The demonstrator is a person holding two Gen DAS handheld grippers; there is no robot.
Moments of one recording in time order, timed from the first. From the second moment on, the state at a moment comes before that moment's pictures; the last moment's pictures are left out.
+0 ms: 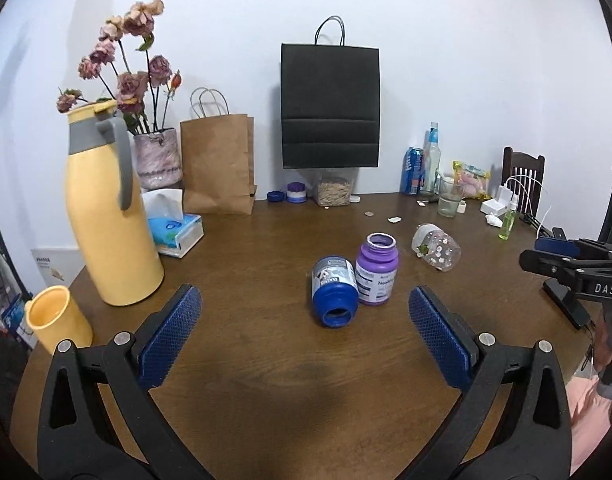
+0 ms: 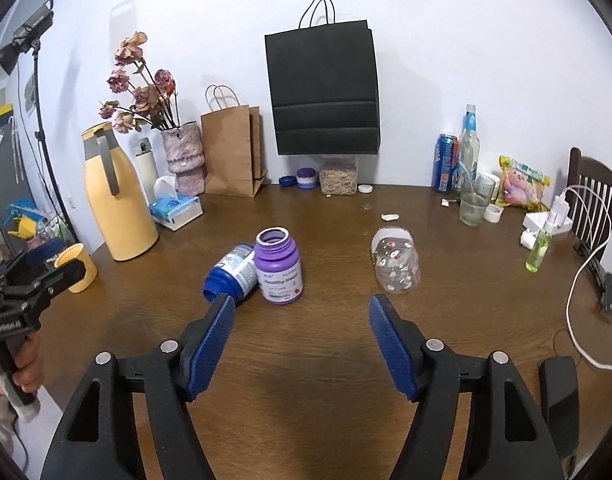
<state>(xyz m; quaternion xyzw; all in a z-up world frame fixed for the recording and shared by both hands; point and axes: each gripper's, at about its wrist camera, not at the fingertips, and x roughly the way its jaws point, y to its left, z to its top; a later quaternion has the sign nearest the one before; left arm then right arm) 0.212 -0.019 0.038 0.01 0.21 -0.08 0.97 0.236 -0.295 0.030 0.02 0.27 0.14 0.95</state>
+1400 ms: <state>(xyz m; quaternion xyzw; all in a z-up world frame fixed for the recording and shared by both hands) -0.021 -0.013 -0.026 0.00 0.14 -0.03 0.99 0.015 -0.244 -0.050 0.00 0.19 0.19 0.96</state>
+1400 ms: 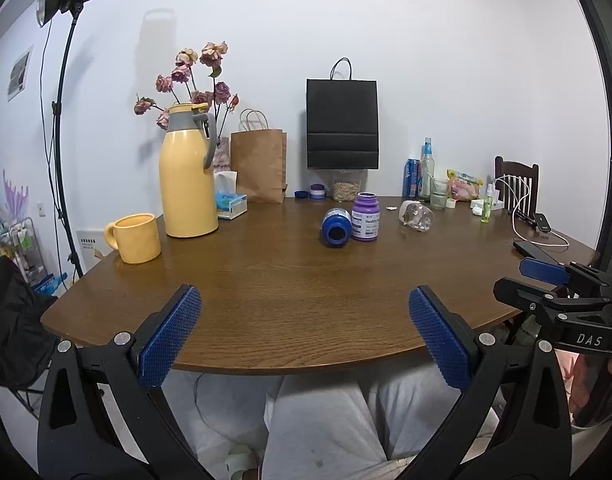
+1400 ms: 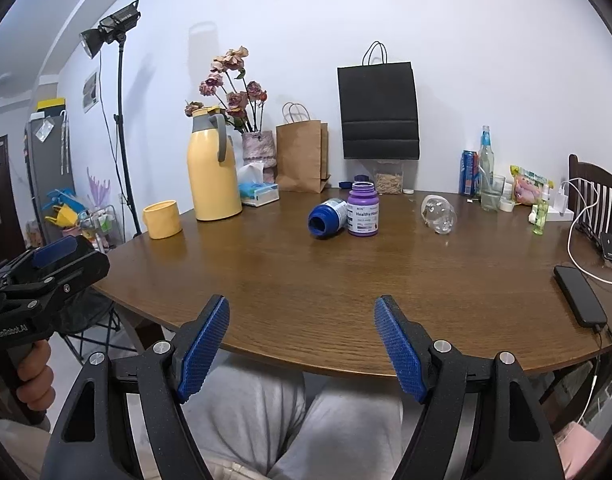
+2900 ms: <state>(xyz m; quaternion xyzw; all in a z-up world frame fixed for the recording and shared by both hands) -0.018 -0.013 -0.028 -0.01 0.15 -0.04 0.99 0.014 -0.240 -0.052 -0.02 0.19 0.18 0.96</state>
